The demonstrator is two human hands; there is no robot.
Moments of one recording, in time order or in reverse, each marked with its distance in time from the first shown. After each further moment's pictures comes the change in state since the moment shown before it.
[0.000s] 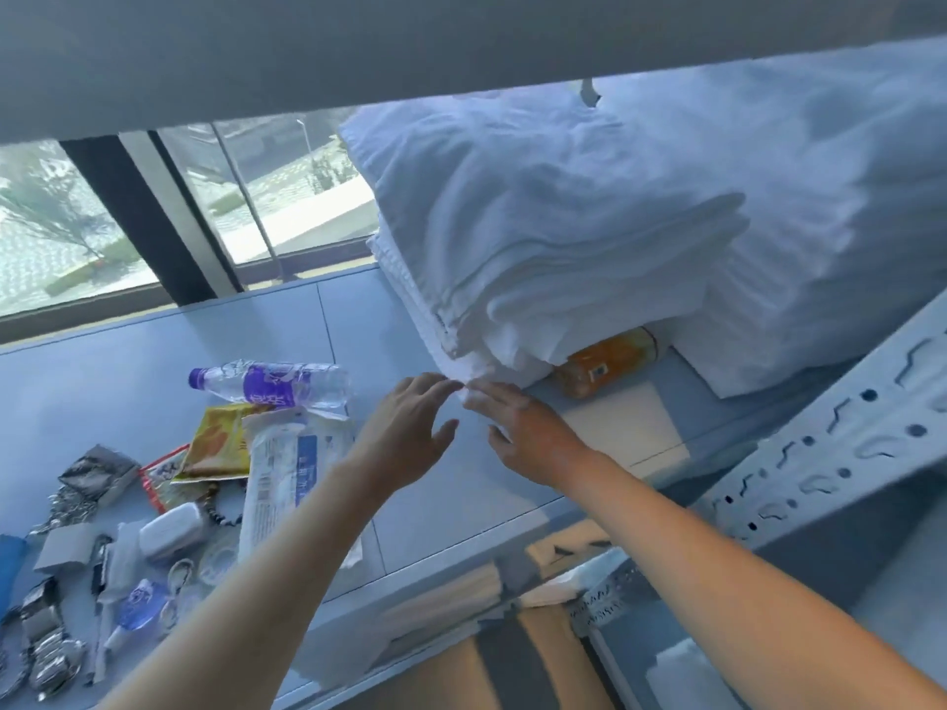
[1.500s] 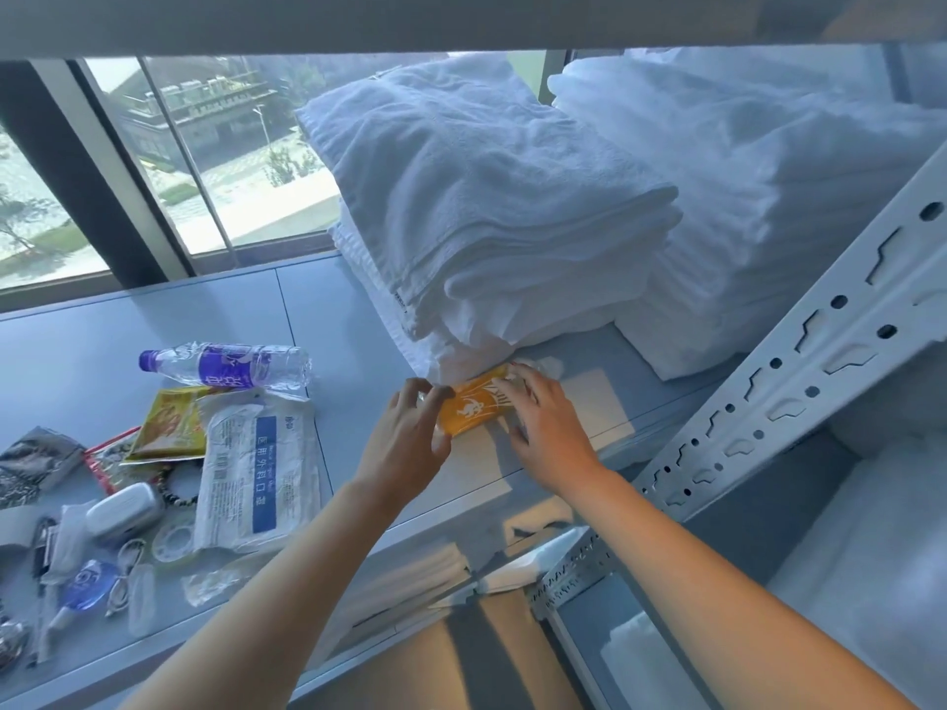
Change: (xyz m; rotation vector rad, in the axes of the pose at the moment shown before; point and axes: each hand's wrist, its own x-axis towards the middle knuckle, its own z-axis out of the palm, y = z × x) left_hand -0.026 0.047 0.046 -0.086 0.080 -0.036; right_hand -0.073 0.008 -0.022 -0.163 0.160 0.248
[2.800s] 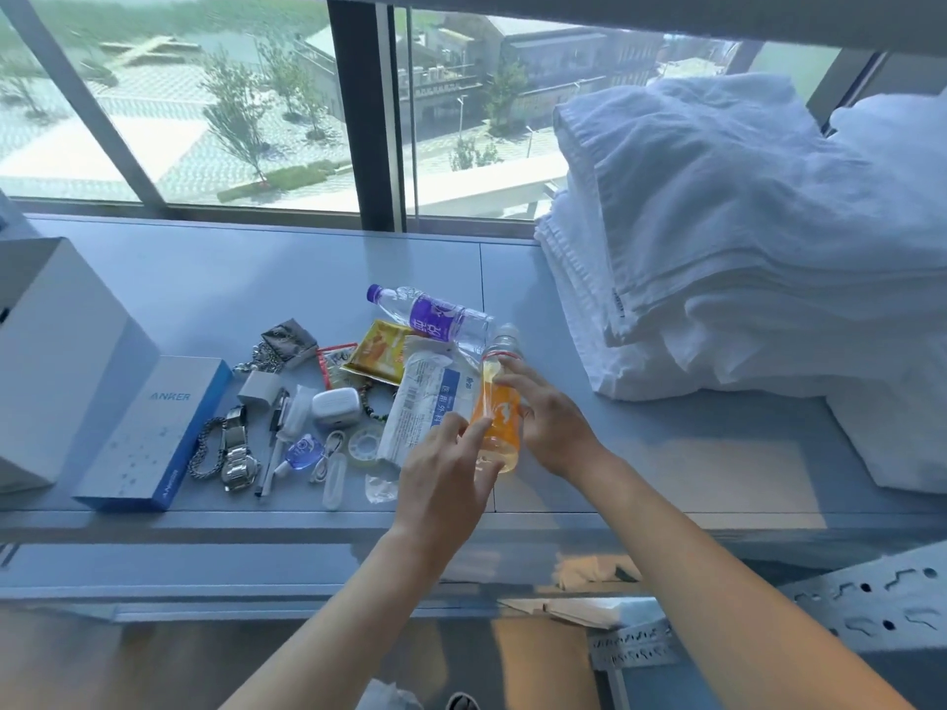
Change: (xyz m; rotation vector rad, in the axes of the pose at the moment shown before) left_hand -0.130 -0.047 -0.056 0.178 0.286 -0.396; right_hand 0.073 -0.161 0.074 0.443 -0.255 -0.293
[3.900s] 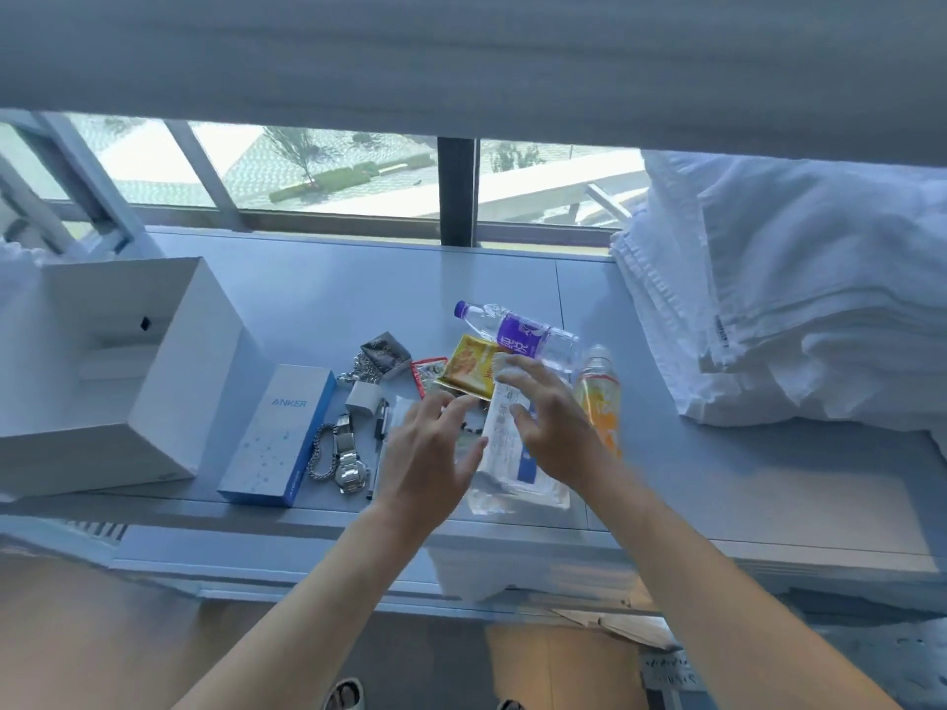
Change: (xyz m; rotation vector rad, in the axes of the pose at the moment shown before) left_hand 0.007 -0.101 -0.106 -0.017 0.065 -0.020; right_hand 0.044 -0.108 0.054 -0.020 0.026 -0.087
